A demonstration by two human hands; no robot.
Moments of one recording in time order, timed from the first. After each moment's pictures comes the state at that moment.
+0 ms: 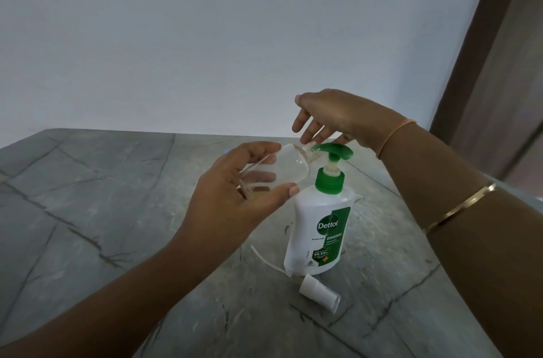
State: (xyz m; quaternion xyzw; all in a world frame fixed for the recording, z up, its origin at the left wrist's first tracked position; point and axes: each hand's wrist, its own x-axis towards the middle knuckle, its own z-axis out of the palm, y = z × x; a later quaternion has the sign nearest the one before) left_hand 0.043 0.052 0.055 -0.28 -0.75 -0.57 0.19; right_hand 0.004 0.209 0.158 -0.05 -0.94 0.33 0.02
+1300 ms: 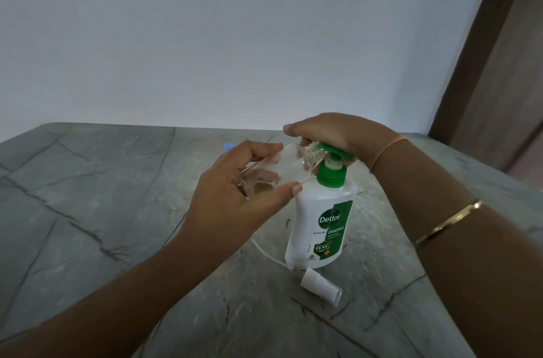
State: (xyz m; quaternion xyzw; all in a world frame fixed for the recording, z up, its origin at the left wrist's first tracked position) left_hand 0.046 0.053 0.048 -0.28 -0.73 -0.58 0.20; right_hand 0.008 0.209 0.132 -0.08 -0.95 0.30 -0.04
